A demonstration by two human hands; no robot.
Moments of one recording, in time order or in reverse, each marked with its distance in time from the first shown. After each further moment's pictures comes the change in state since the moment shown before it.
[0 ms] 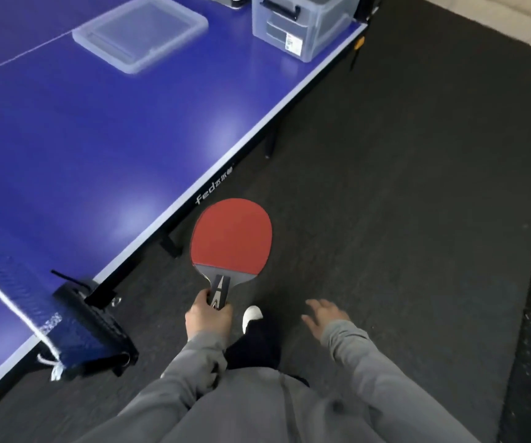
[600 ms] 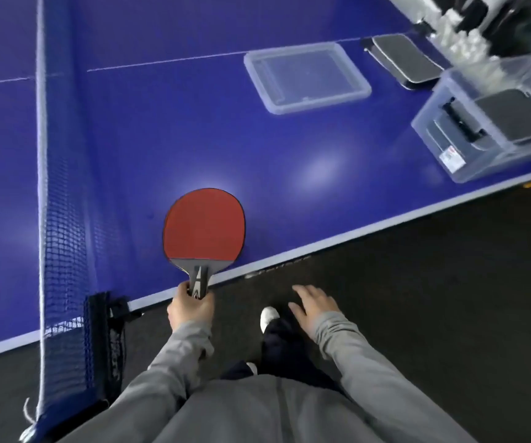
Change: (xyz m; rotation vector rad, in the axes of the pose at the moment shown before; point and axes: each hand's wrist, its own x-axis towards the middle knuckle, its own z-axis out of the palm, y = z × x) left_hand 0.155 0.085 -0.065 -0.318 0.486 -0.370; right_hand 0.176 -0.169 -0.208 -0.342 0.092 -0.586
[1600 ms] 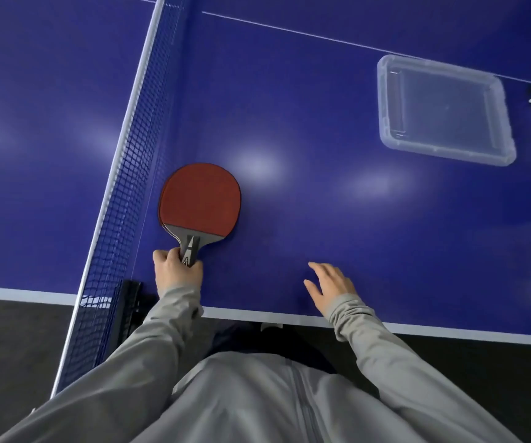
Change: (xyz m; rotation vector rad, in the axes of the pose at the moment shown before) left_hand 0.142 0.009 -0.038 0.066 0.219 -0.211; right_hand 0.165 -0.079 -0.082 -0.245 -0.119 -0.237
